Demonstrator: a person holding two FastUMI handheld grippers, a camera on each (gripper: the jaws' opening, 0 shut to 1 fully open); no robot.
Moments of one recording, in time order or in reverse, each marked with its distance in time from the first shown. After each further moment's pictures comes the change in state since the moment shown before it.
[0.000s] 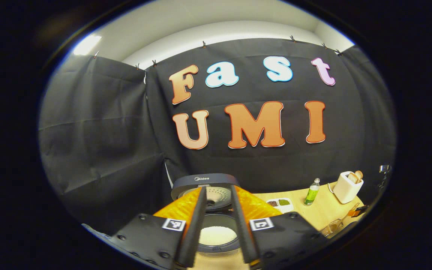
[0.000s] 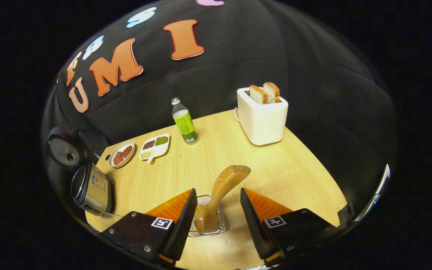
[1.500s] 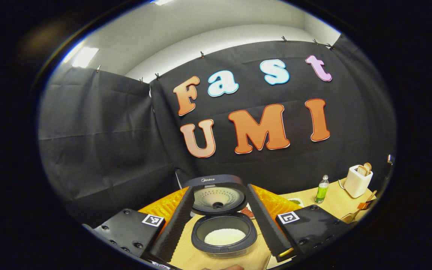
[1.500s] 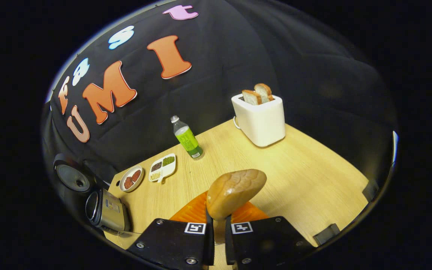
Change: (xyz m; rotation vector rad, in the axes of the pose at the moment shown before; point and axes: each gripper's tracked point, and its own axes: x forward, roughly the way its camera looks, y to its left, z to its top) left arm -0.020 -0.008 -0.007 0.036 -0.066 0.035; right arm -0.019 0.024 0.014 0.169 -0.206 -0.002
